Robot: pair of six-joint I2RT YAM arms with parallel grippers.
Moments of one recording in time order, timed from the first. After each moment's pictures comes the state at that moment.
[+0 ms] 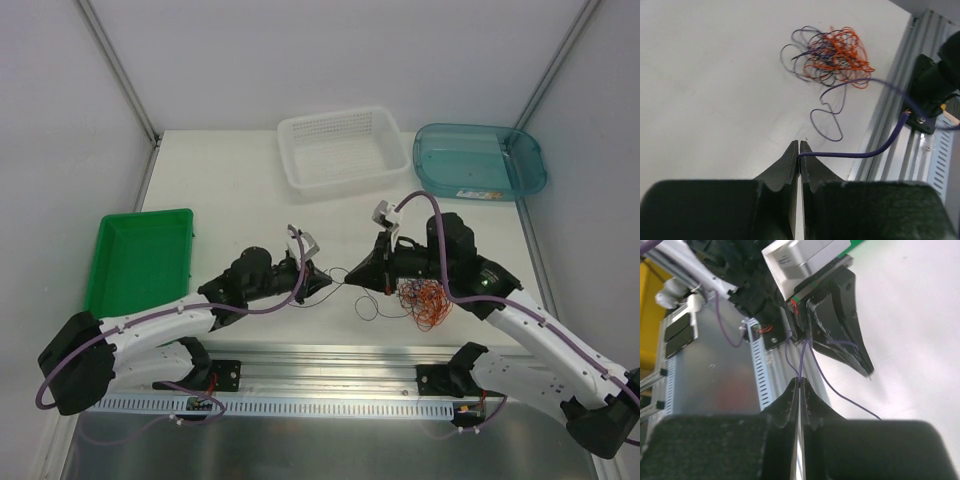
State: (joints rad) left arm -0.87 1.06 0.49 0.35 0.31 -0.15; right arm 0.75 0.91 0.88 -0.30 -0.68 0.25
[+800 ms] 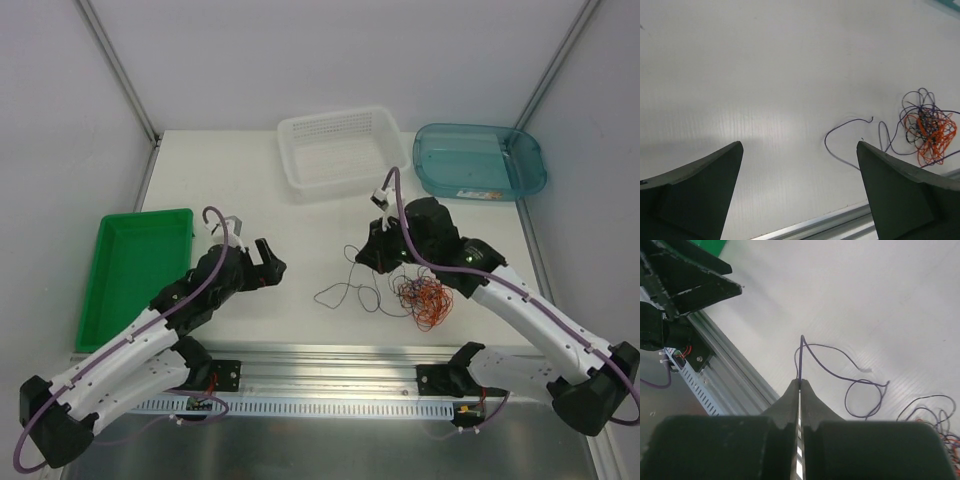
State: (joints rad) left arm -0.70 0.74 0.53 -0.38 -0.26 -0.73; right arm 0.74 1.02 0.96 -0.52 -0.25 0.30
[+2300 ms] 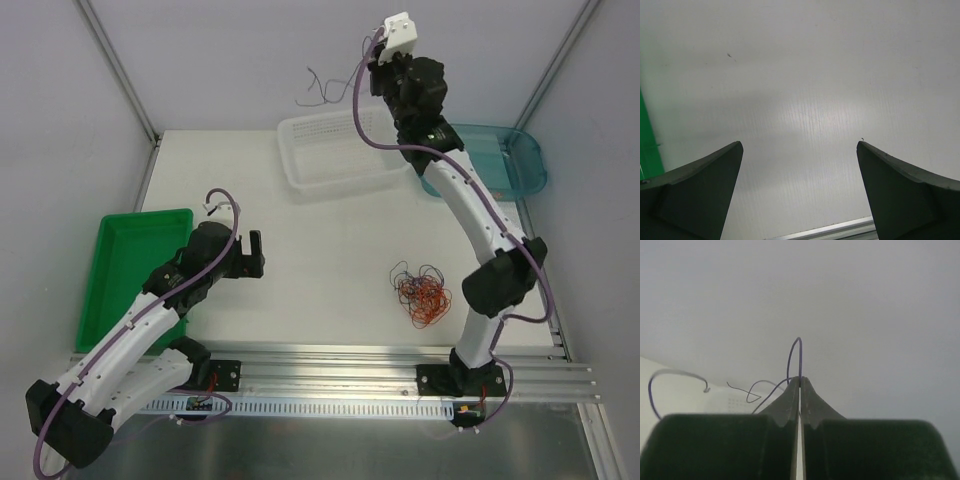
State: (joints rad) left arm -0.50 0.81 0.71 -0.58 -0.19 -0.35; right arm 0.49 1.81 2.00 0.02 0.15 -0.23
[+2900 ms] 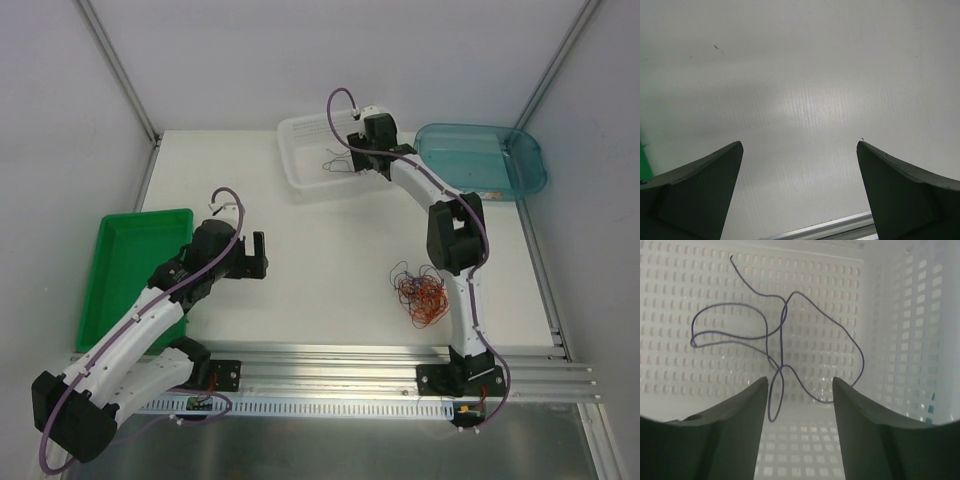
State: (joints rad) left arm -0.48 0.85 0.70 -0.56 -0.13 -0.35; right arm 0.40 2.34 2.03 -0.32 0.14 -0.04
